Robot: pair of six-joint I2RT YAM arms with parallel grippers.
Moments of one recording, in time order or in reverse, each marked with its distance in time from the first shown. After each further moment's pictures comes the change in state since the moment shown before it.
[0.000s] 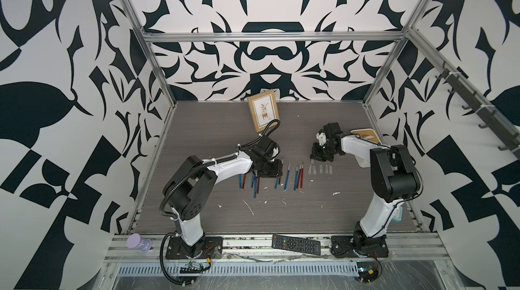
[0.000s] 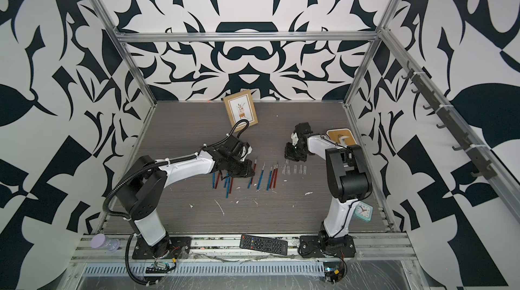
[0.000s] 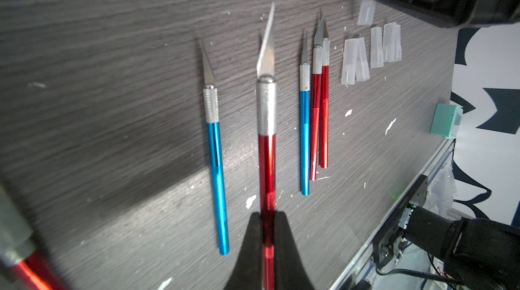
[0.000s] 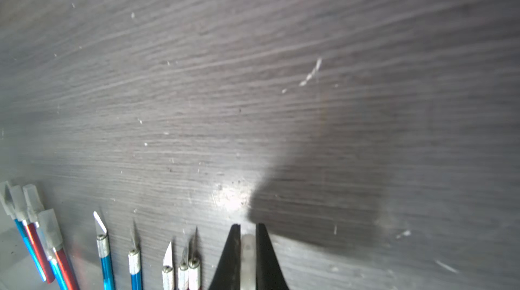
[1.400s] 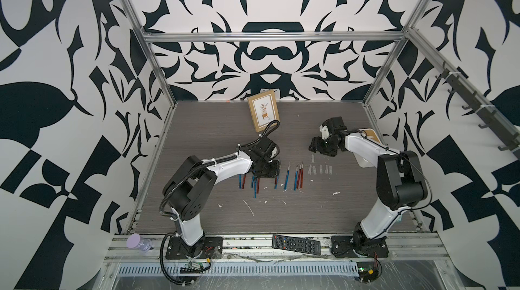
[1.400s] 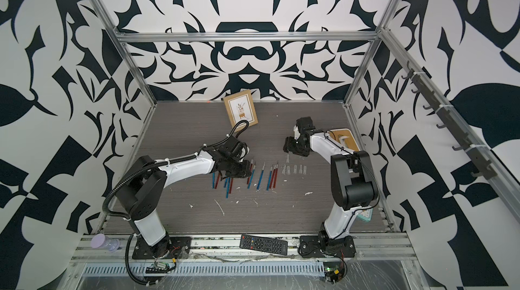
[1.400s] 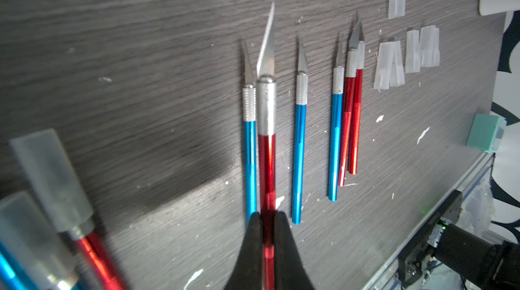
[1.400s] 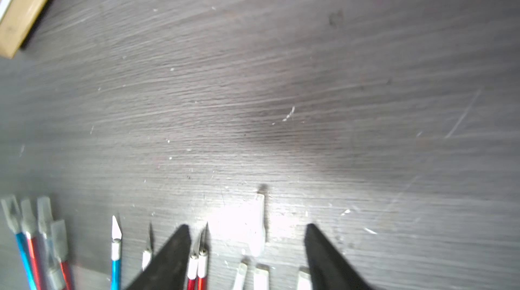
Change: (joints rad) left arm 0.000 -0.002 0.002 -0.055 -0.095 0.010; right arm 0.011 -0.110 0.034 -0.040 0.097 -0.025
